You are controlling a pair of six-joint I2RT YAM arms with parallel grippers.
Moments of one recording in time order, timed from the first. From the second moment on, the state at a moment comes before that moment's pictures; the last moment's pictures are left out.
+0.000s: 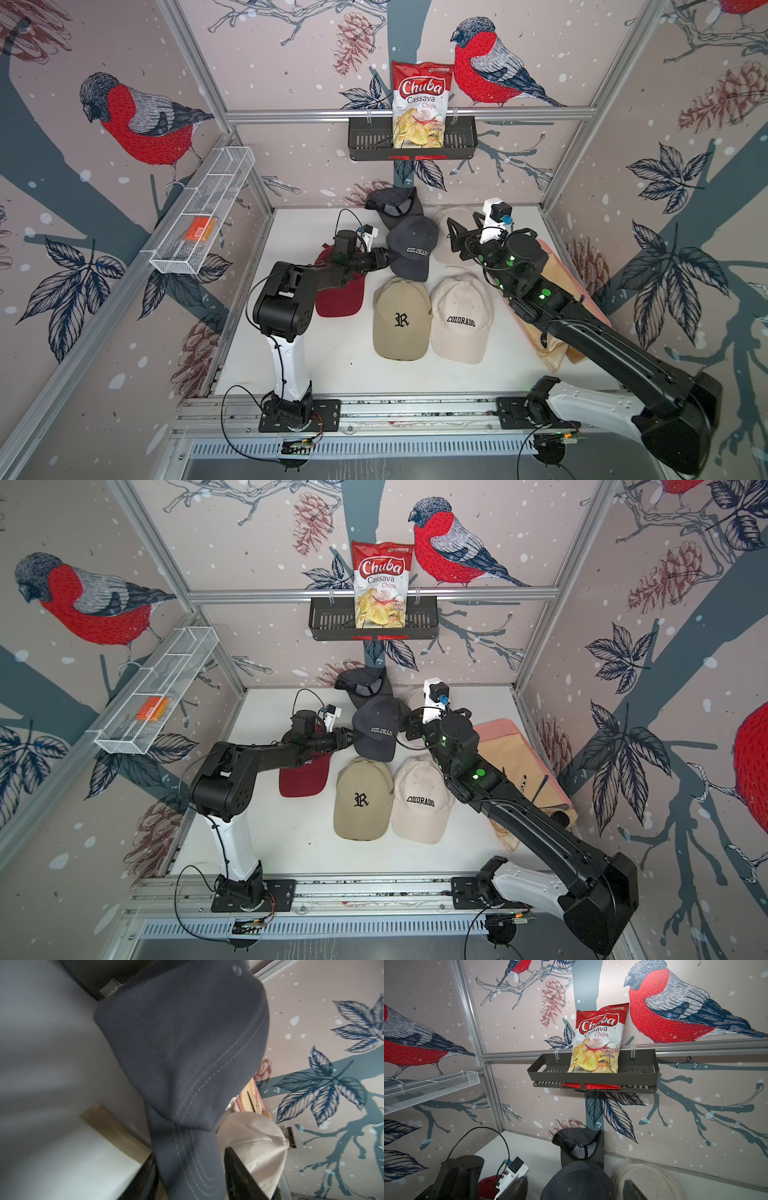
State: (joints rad) left arm -0.27 1.95 1.06 0.30 0.76 -0.54; right arm 0.72 1.11 0.99 0.13 0.26 0.10
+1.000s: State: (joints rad) left arm -0.23 2.18 1.73 -0.14 0.27 -0.35; right arm 0.62 1.20 1.03 0.12 0.19 0.10
